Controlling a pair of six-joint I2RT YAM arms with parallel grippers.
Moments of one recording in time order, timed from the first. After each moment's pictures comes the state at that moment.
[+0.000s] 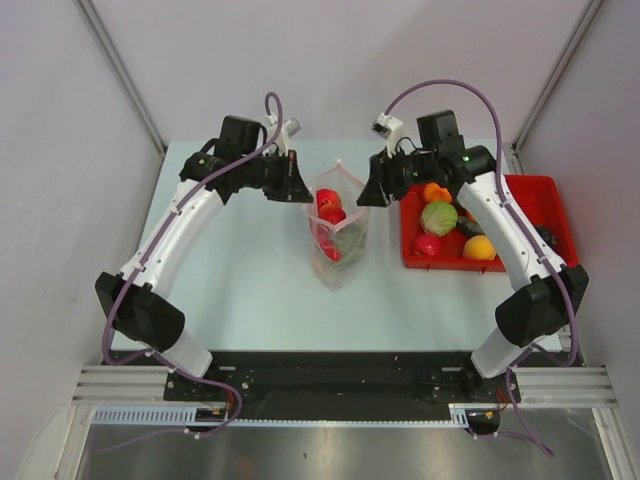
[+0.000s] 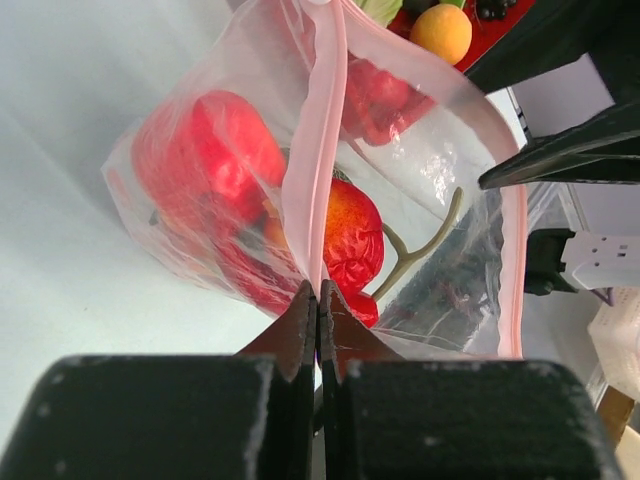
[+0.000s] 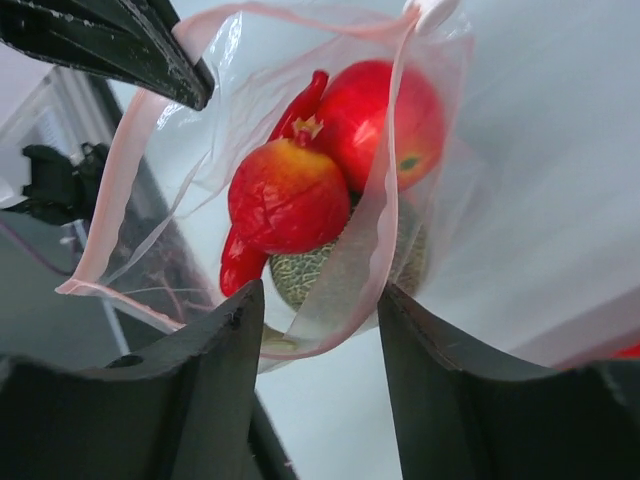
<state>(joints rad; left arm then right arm) -0.39 1.58 1.69 -0.84 0.58 -0.24 0.37 1.62 1.75 -0.82 -0.70 -0.10</state>
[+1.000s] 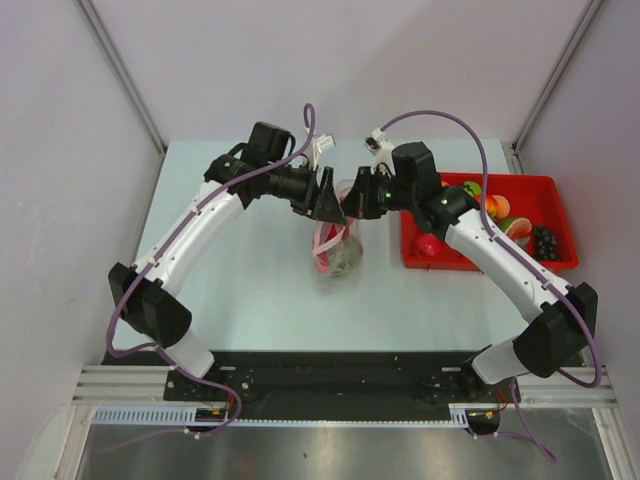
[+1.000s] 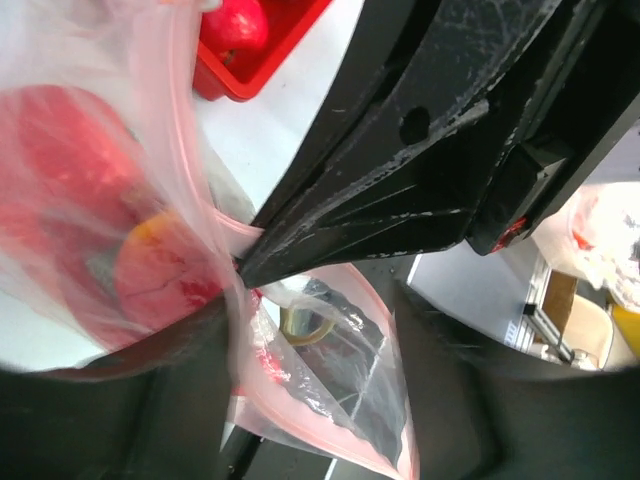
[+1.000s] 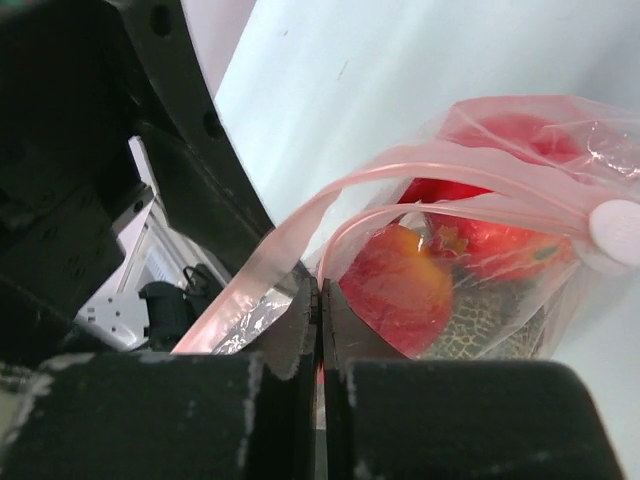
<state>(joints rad) -0.52 1.63 1.72 -0.85 0.78 -0.20 0.57 1.46 1.41 -0.41 -0.44 0.53</state>
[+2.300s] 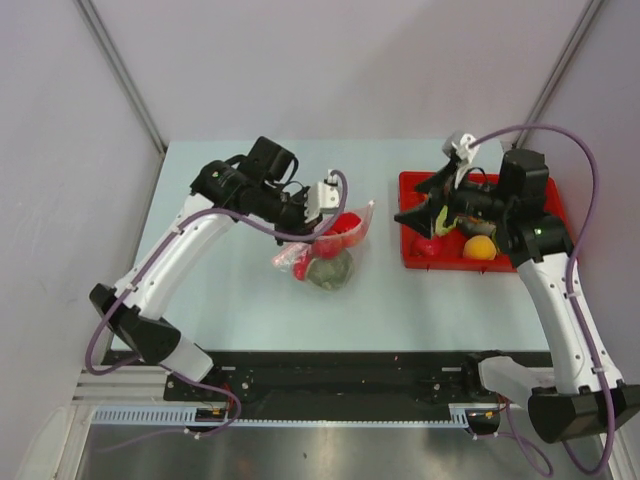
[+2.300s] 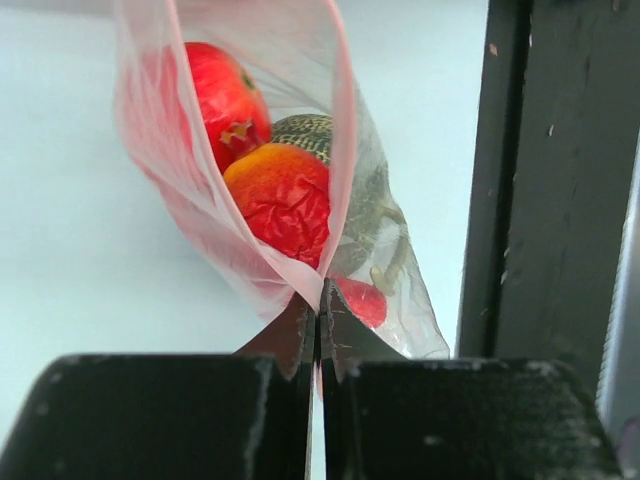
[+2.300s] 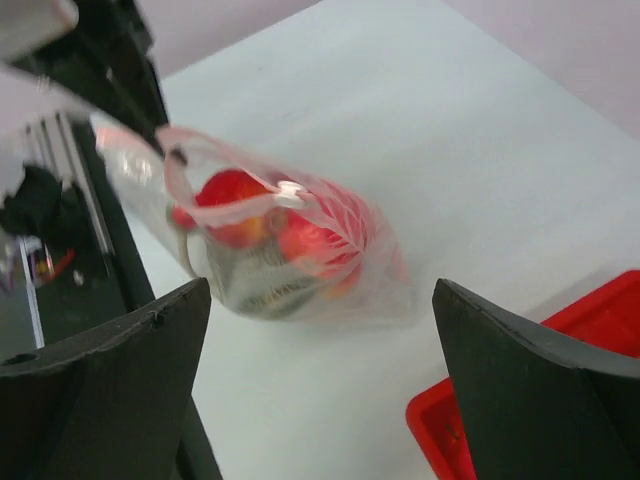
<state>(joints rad) -0.63 1.56 1.80 -1.24 0.54 0.67 0.18 1.11 1.31 -0.48 -0.82 -0.05</state>
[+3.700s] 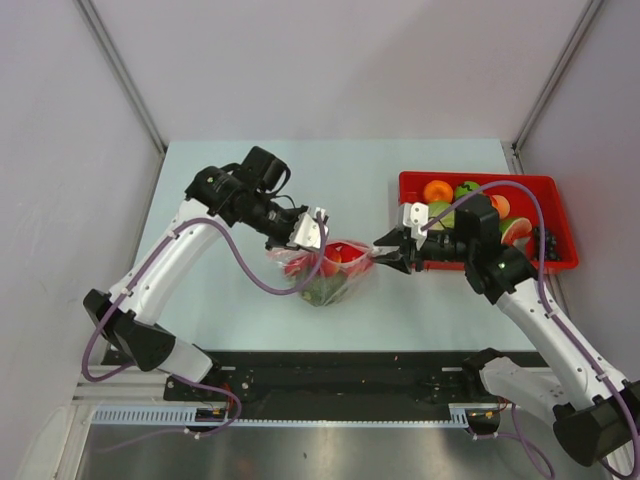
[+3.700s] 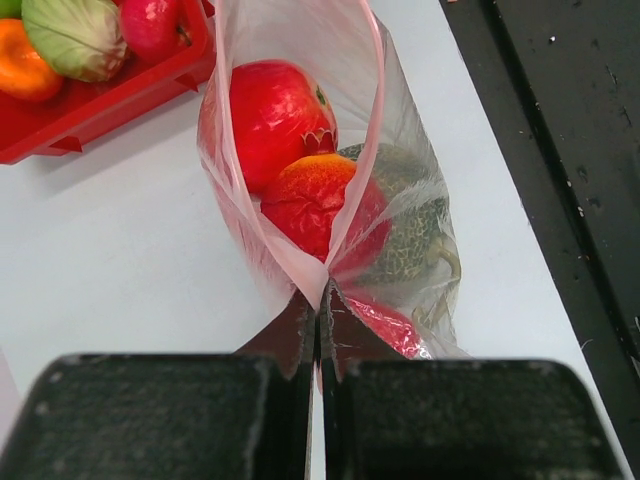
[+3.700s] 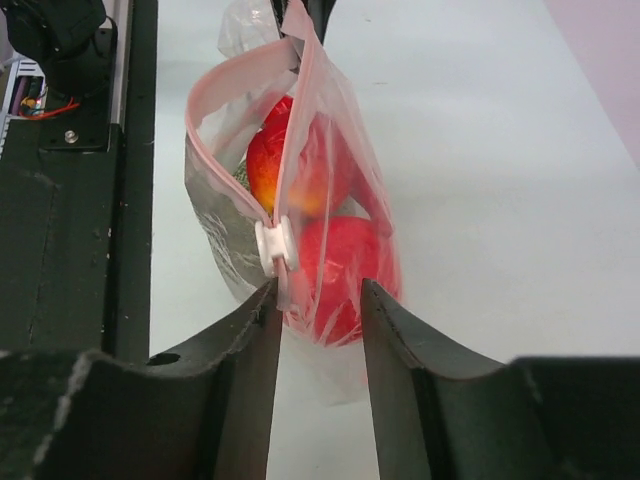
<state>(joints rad) -0.60 1.49 1.70 -1.33 0.72 1.30 0.45 0.96 0.95 -0.35 -0.88 -0.50</state>
